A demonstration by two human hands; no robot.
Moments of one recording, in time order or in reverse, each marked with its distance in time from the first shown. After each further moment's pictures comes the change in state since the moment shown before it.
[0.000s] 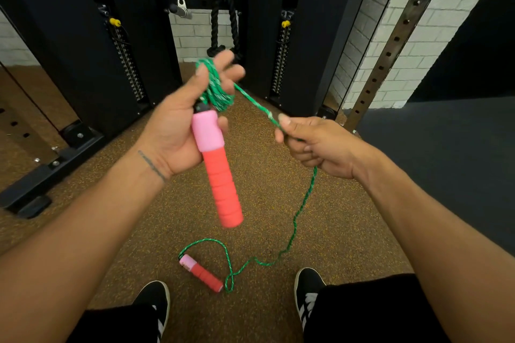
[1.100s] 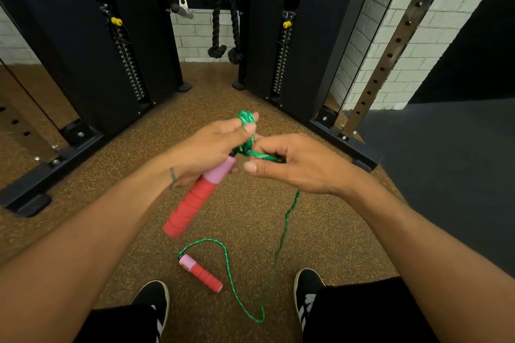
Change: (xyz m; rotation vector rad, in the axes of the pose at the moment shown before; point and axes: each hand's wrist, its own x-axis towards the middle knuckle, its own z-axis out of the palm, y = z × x) left_hand -0.001 -0.030 -0.007 0.813 0.019 -0.310; right_hand -0.012 -0.003 0.041 -0.761 -0.047 -0.368
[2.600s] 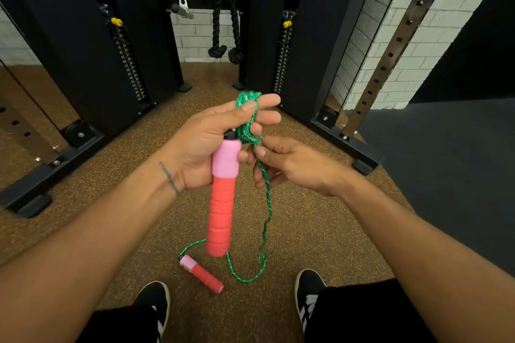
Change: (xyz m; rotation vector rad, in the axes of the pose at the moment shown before) left_hand -0.008 0.018 0.010 -0.639 -0.119 0.122; right_hand 0.012 0.024 0.014 0.467 -0.040 0.246
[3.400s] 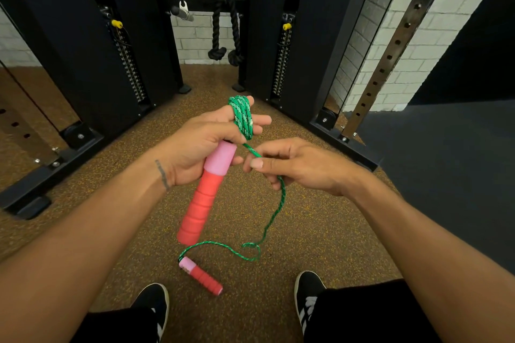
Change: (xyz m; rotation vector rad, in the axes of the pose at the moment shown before) left_hand 0.005 0.002 -0.023 0.317 0.032 -0.018; right_hand -0.015 -0.016 -0.008 -0.009 -0.063 -0.009
